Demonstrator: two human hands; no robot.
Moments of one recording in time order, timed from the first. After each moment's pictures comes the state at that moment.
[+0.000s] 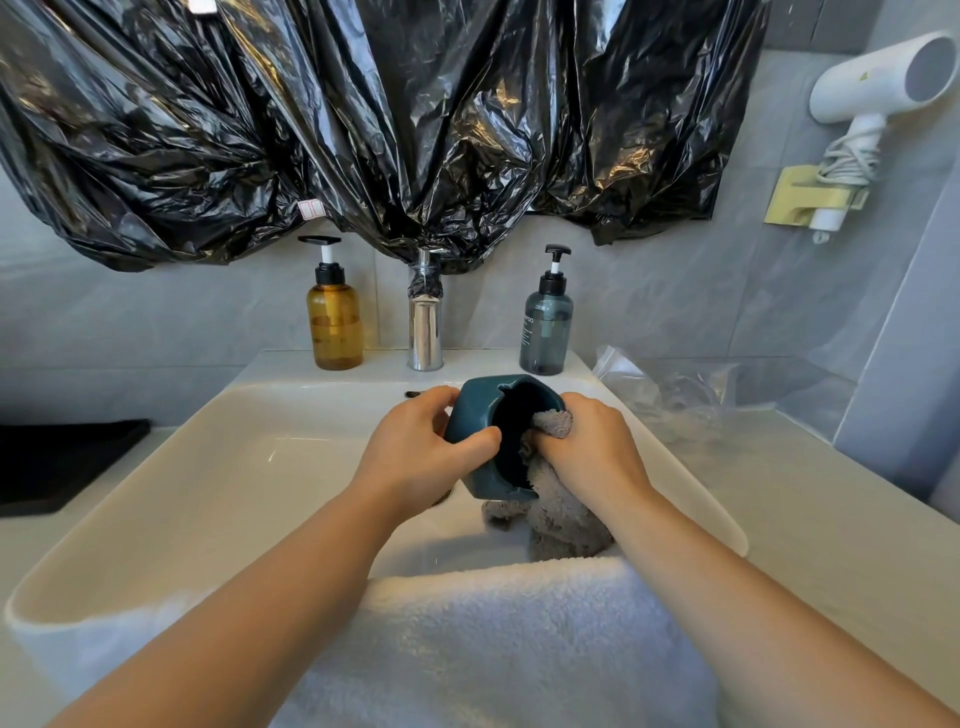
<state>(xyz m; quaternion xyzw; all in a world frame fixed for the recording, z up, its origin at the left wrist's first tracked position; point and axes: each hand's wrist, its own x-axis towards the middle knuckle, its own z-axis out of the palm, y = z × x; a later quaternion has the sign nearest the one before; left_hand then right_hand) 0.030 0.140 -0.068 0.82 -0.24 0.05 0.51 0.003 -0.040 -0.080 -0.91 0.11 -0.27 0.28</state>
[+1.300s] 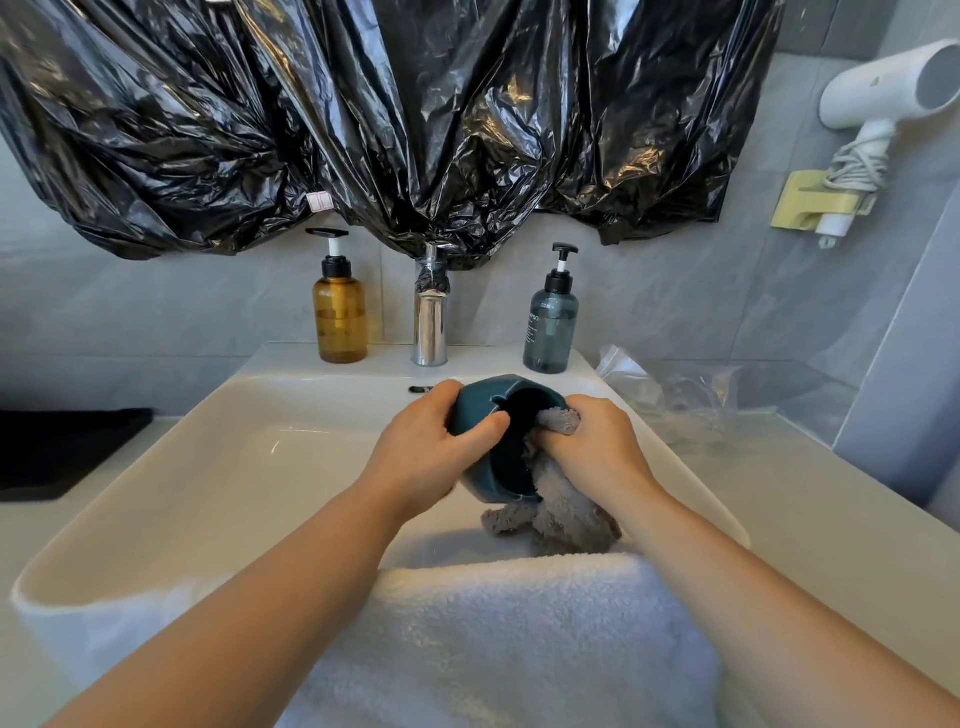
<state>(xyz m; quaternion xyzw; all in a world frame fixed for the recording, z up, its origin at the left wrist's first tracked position) 0.024 0.144 -0.065 0.83 -0.25 0.04 0.50 -0.004 -0.036 -0.075 -0.90 0.09 -0.25 0.35</state>
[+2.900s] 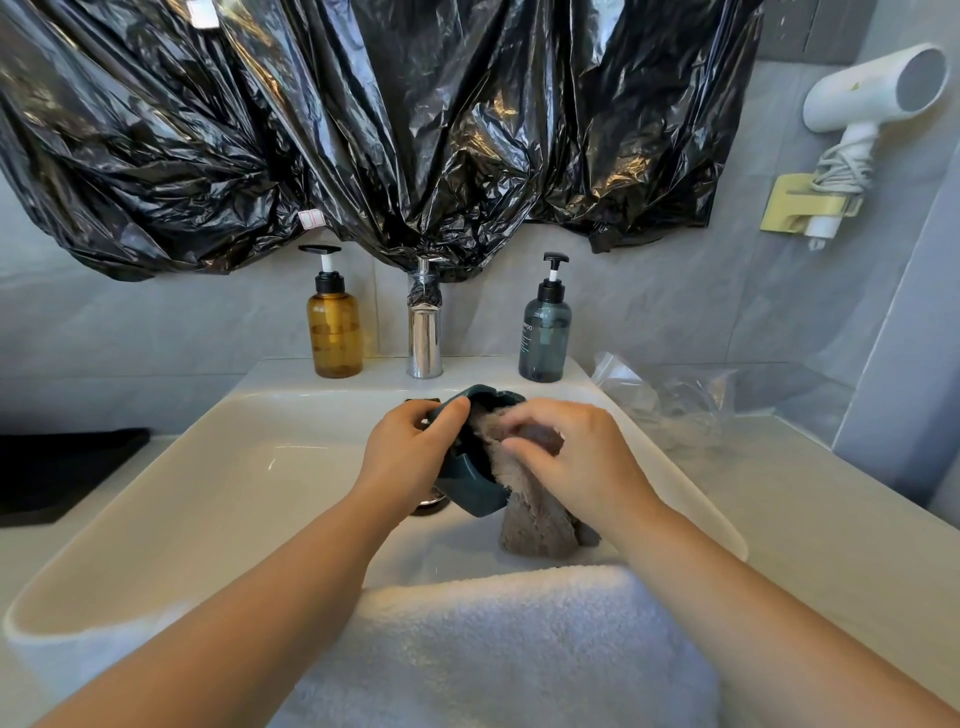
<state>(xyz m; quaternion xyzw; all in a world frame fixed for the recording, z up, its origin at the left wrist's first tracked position) 0.044 0.135 -0.069 0.79 -0.13 0.06 0.60 -0.016 -0.028 -0.070 -0.89 -0.11 -0.34 0.29</state>
